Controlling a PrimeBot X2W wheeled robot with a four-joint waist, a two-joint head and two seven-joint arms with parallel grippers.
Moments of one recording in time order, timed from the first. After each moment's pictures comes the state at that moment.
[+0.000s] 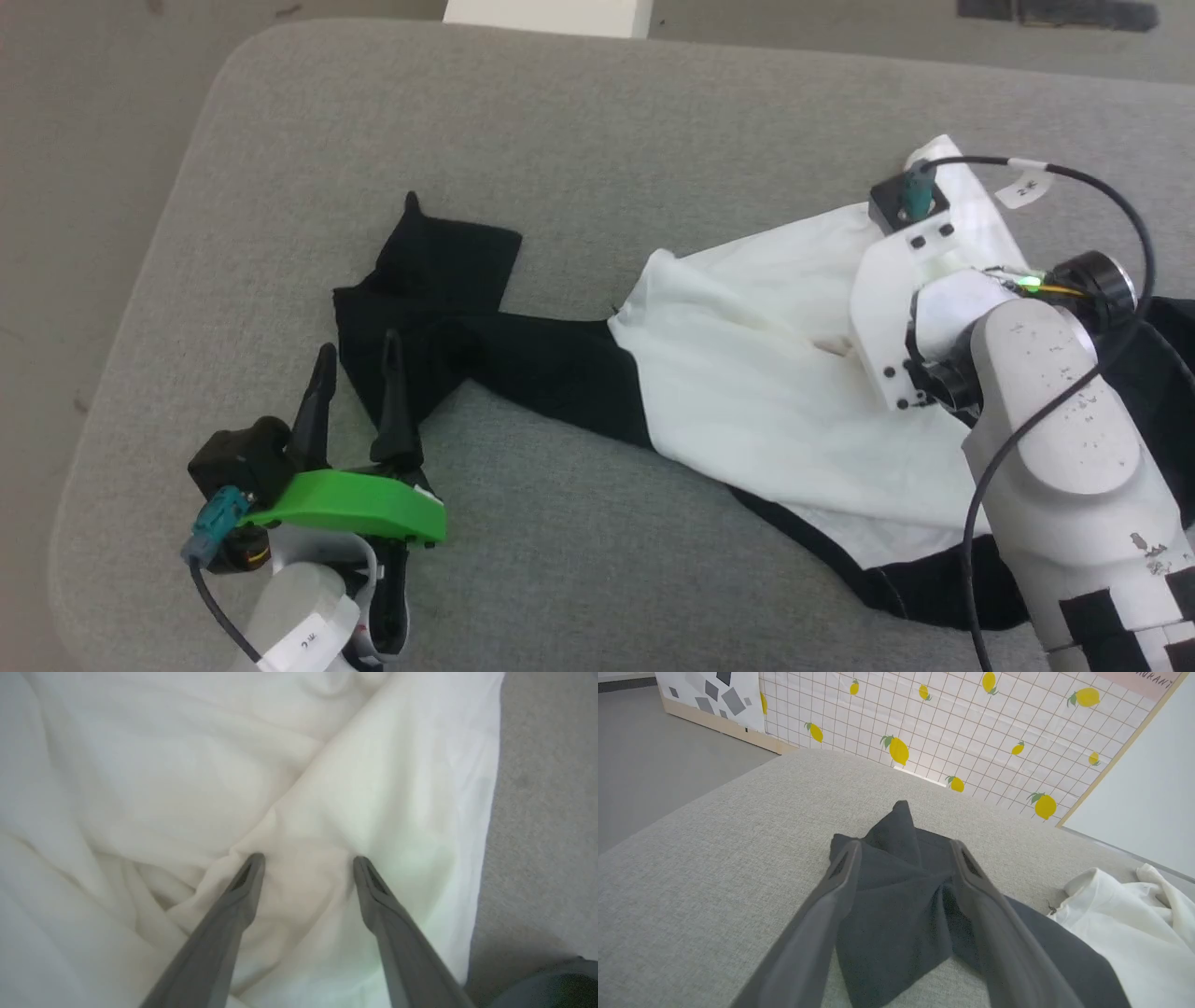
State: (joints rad) left arm -0.19 0.06 -0.09 0.17 -0.42 0.01 -0.26; right arm -0.69 -0.11 0.14 0.50 -0.07 0.13 0.94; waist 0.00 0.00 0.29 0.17
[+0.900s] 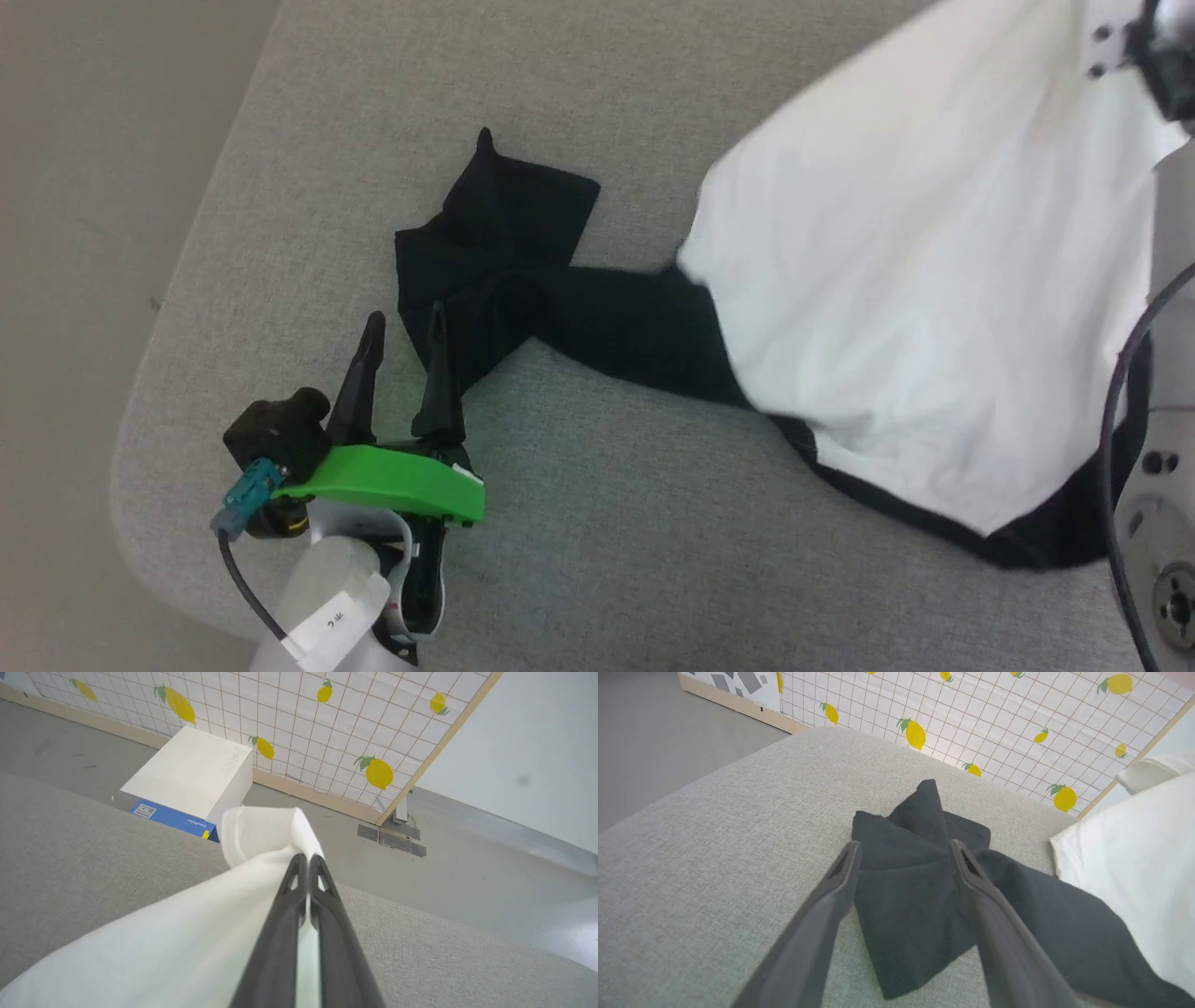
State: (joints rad) left arm -0.23 0.05 -0.17 0.17 -0.47 0.00 -0.26; right arm -1.11 -0.12 -0.21 0.58 -0.30 0.13 0.56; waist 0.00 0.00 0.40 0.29
